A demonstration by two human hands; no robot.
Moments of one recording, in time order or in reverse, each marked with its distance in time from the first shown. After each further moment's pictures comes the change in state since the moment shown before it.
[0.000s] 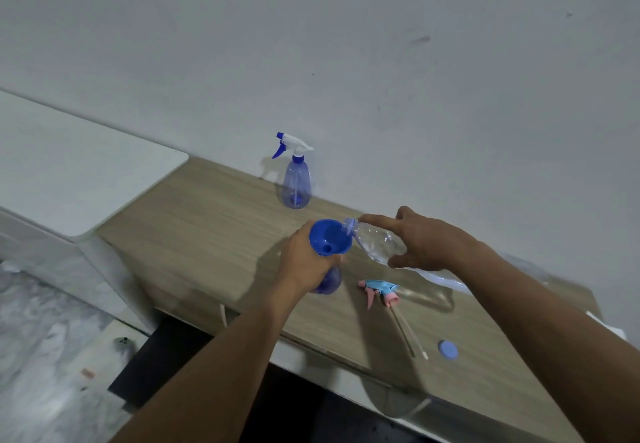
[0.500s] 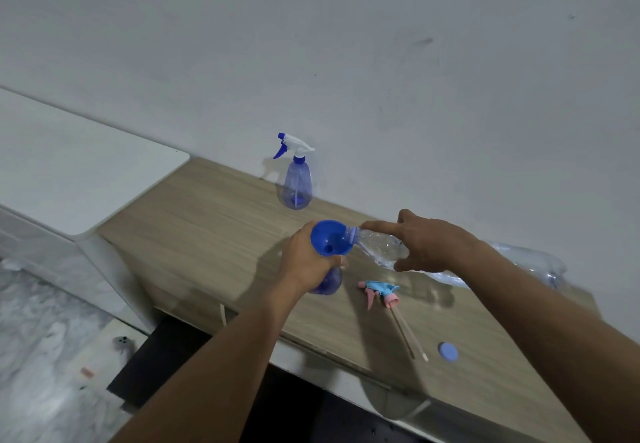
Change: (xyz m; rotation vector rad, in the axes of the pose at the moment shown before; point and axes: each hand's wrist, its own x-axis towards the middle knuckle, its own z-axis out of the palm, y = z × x) left_hand 0.009 -0.009 0.005 -0.048 0.014 -0.003; right_hand -0.002 0.000 -0.004 -0.124 -0.032 -0.006
